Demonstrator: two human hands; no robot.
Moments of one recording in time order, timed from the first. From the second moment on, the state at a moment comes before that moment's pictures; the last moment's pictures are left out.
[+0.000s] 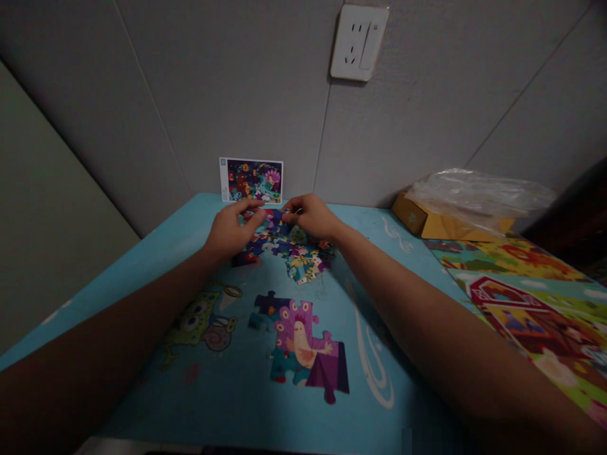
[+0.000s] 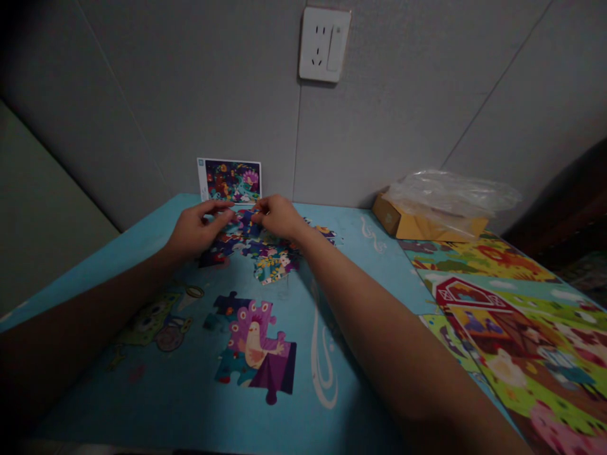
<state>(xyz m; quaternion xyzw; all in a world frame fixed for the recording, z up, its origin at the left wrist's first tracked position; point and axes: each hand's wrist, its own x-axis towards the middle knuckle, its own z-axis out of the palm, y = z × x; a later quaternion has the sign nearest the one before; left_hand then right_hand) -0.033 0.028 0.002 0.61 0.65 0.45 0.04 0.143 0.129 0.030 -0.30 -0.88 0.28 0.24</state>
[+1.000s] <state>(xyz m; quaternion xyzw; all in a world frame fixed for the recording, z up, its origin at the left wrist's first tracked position) 0.005 0.000 0.011 0.73 0.46 0.35 0.35 0.204 0.043 -0.002 -0.34 -0.80 0.32 0.38</state>
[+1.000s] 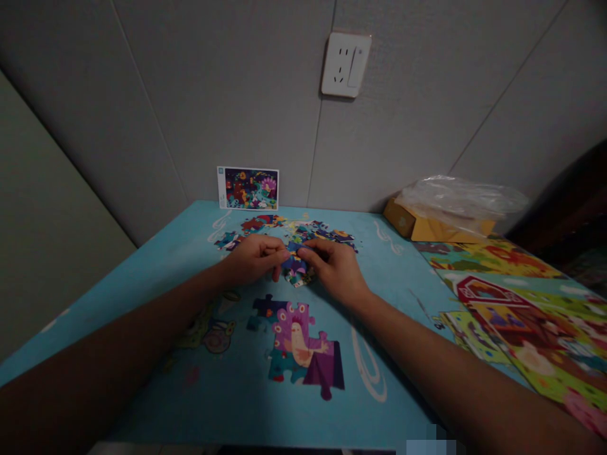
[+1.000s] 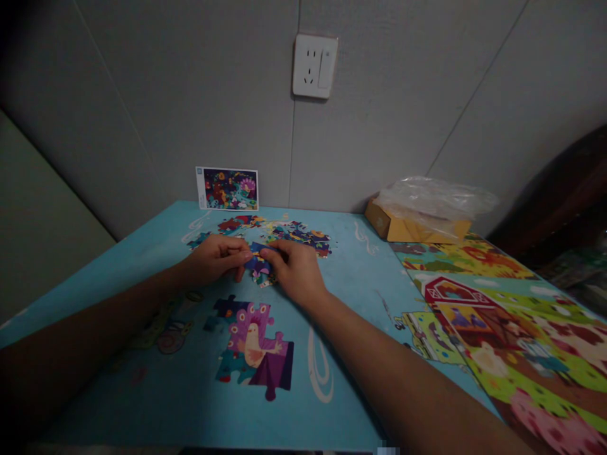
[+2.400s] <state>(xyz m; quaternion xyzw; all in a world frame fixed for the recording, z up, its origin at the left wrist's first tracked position) -0.008 0.005 0.011 0.81 0.46 0.21 0.30 0.215 0.039 0.003 -0.28 -0.88 0.33 0.21</state>
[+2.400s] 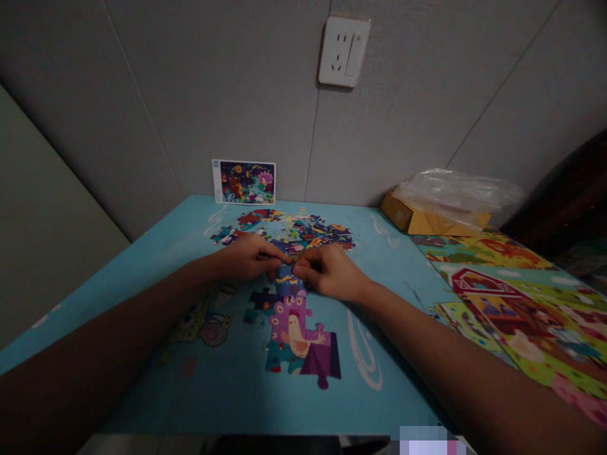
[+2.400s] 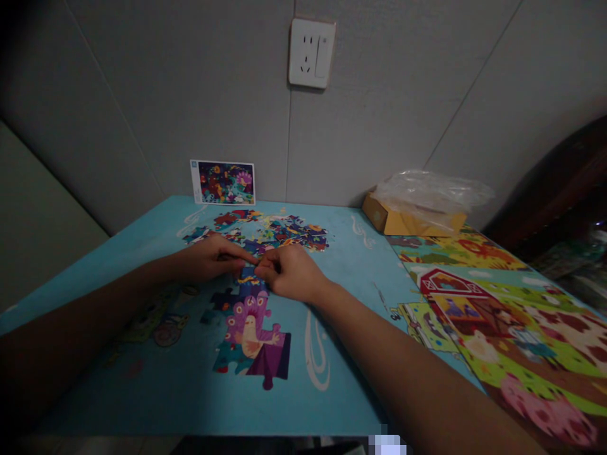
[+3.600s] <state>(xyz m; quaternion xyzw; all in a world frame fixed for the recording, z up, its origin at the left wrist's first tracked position) -0.007 0.001 0.010 0.87 0.42 0.10 0.25 0.218 0.029 0.017 -0.28 -0.93 0.19 0.11</state>
